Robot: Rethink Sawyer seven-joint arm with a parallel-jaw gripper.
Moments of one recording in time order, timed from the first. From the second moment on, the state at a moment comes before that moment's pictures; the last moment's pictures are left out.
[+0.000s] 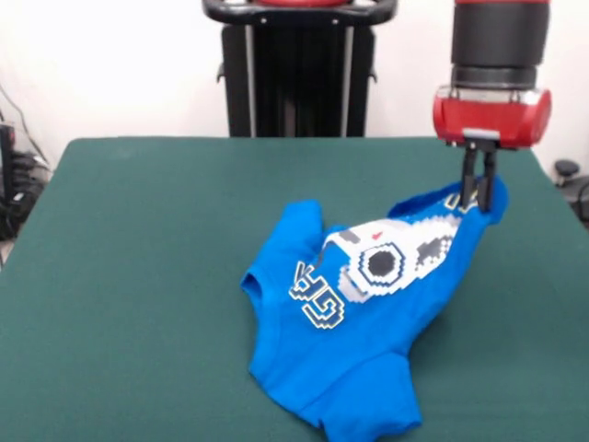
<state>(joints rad) 0.10 -0.66 -0.05 1.86 0.44 0.05 2.04</state>
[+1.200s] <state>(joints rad) 0.42 -0.50 -0.12 1.75 0.81 0.09 2.27</state>
